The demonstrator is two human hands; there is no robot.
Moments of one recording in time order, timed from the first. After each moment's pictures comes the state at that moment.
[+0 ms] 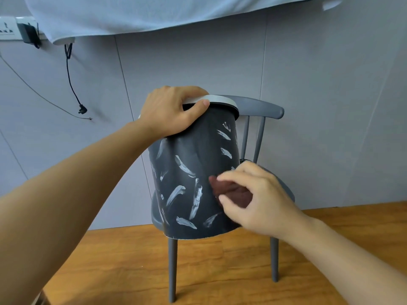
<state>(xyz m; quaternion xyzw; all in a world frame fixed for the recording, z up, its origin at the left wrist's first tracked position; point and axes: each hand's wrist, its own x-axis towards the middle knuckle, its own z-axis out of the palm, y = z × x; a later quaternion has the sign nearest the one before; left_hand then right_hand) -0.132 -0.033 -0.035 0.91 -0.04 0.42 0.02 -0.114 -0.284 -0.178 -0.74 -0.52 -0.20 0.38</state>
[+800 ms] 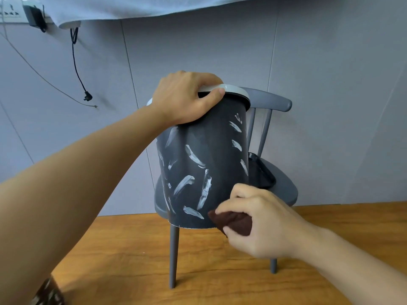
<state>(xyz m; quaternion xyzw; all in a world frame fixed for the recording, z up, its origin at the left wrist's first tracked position) -0.129 -0.047 -0.034 0.91 -0.02 0.41 0.01 -0.134 -0.297 -0.197 -0.74 -0.60 -0.11 0.28</state>
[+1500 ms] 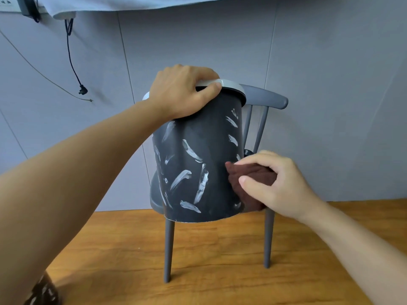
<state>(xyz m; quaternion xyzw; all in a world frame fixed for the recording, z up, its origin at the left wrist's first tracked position) -0.128 -0.051 -0.033 0.91 -0.01 0.41 0.01 -0.102 -0.311 -0.175 -0.73 -0.49 -0.13 0.46</state>
